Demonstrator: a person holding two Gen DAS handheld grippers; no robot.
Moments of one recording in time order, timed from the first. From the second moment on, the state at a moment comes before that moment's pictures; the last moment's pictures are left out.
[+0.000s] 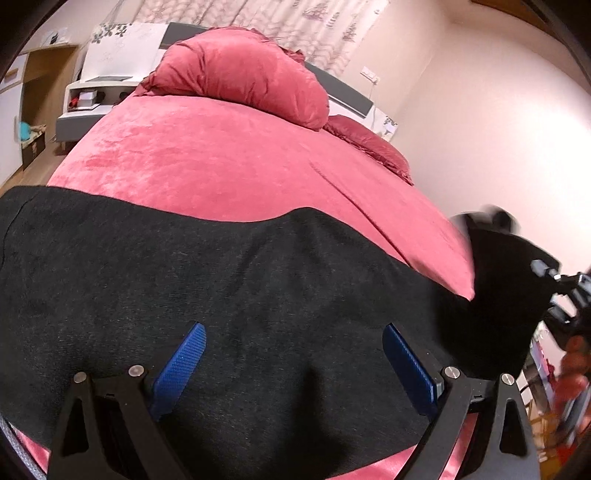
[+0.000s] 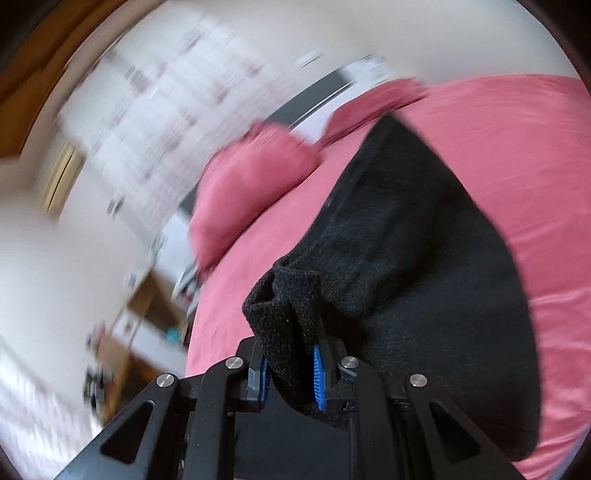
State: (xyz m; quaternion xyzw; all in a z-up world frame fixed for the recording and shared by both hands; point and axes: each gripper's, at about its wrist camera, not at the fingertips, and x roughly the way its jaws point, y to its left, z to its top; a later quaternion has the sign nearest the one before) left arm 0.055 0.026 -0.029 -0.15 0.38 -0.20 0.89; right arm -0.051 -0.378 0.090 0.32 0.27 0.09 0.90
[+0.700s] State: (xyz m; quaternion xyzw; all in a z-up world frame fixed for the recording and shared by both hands) left arm 0.070 -0.074 -0.030 -0.16 0.50 -0.29 0.80; right arm -0.065 -0.274 -0.023 0.23 0.40 0.18 0.87
